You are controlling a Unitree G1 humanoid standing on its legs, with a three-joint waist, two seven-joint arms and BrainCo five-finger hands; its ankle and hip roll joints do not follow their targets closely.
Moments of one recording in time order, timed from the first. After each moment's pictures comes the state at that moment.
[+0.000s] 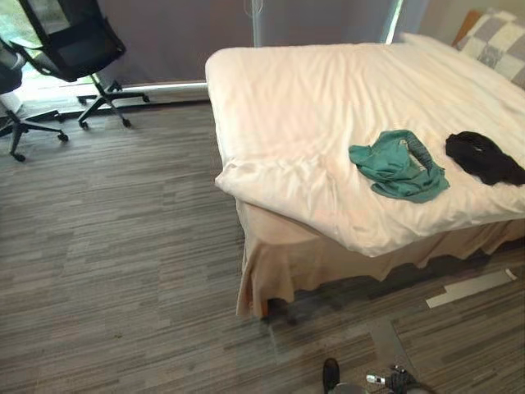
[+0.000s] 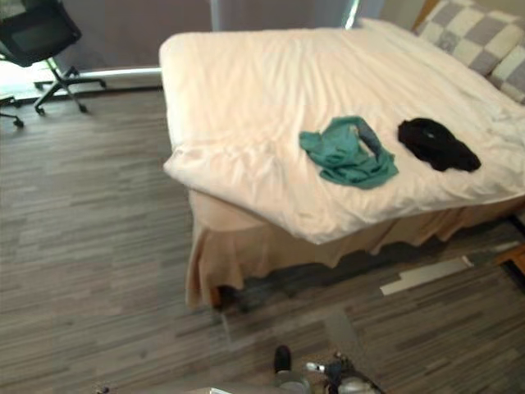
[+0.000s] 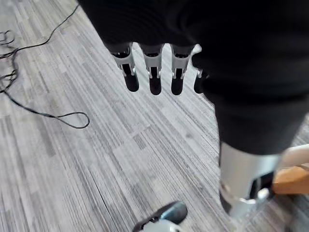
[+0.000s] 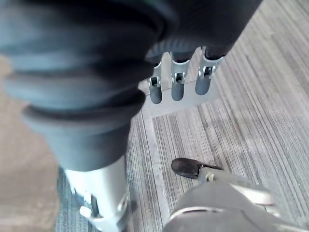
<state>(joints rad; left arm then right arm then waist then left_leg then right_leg) 0.06 0.26 -0.12 1.29 0.16 0.00 0.20 -0.02 -0.20 0.12 1.20 0.04 0.03 -0.13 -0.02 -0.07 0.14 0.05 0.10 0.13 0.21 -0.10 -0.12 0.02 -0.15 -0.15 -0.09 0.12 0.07</state>
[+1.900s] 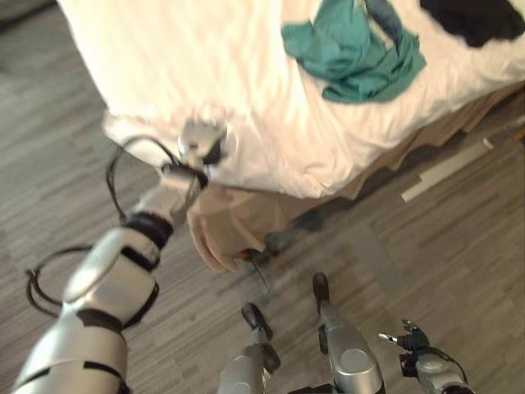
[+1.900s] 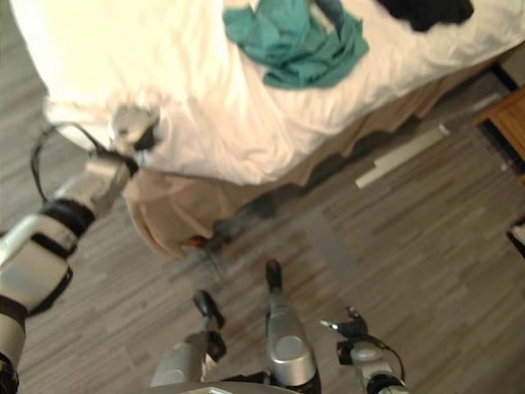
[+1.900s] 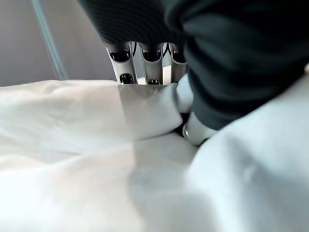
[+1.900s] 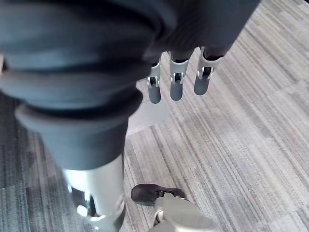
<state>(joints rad) -0.88 0.66 -0.70 0.91 0.74 -0.01 0.26 -0.09 -0.32 0.19 1.12 0.13 -0.07 -0.17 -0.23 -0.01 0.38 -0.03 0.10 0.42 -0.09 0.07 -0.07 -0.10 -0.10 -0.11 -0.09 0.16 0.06</state>
